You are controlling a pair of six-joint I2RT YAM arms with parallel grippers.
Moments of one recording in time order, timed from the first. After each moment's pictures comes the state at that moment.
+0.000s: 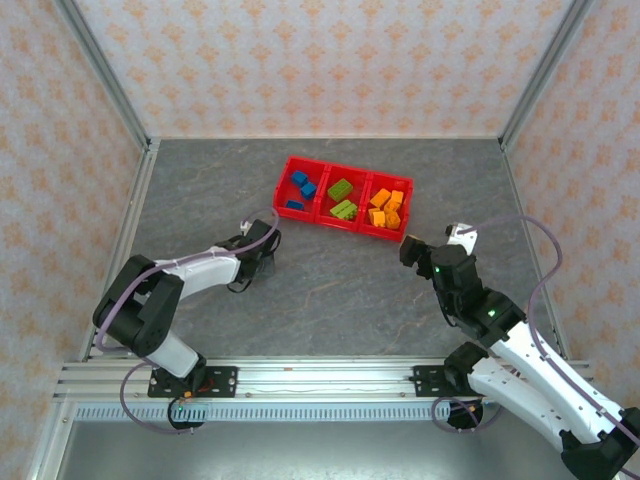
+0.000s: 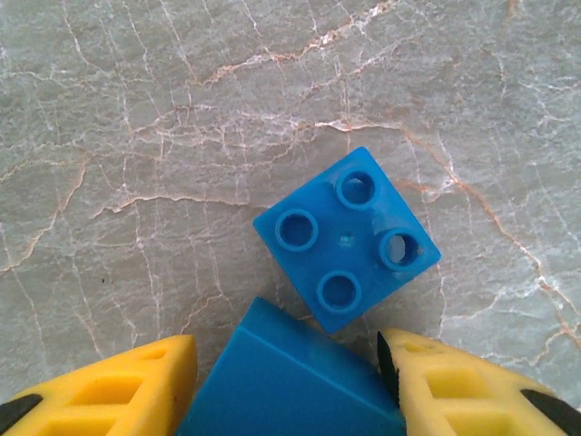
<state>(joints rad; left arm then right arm) -0.46 1.55 0.74 -0.33 -0.28 -0.50 0.62 0.63 0.63 -0.54 0.51 0.63</state>
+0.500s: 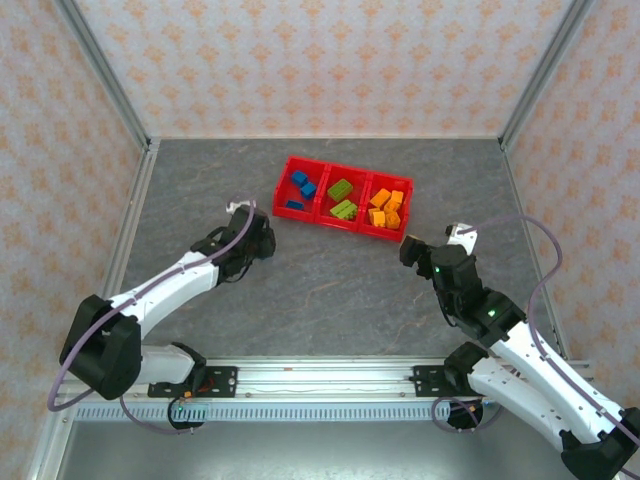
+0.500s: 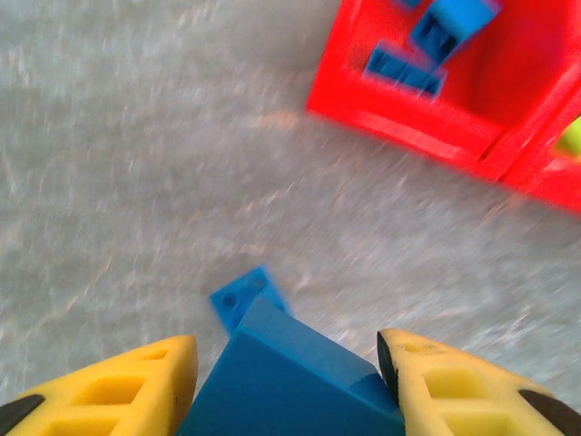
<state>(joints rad) -0.46 1.31 0.83 -0.37 -0.26 -0.58 0.62 0.63 0.63 -0.54 0.51 0.63</state>
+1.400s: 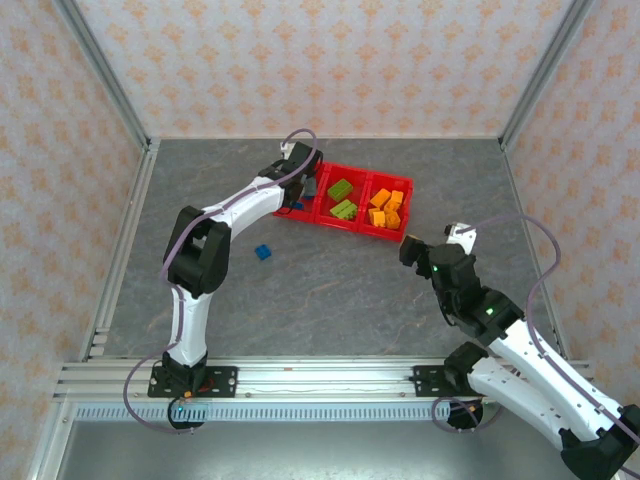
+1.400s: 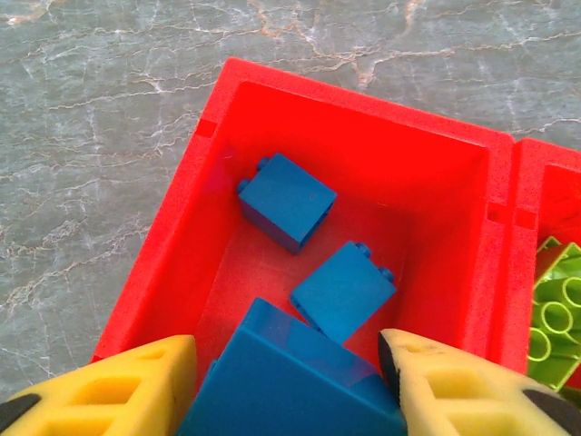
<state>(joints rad) -0.46 2.09 1.68 -0.46 -0.37 -0.47 0.62 0.65 0.63 -0.54 0.52 0.63</state>
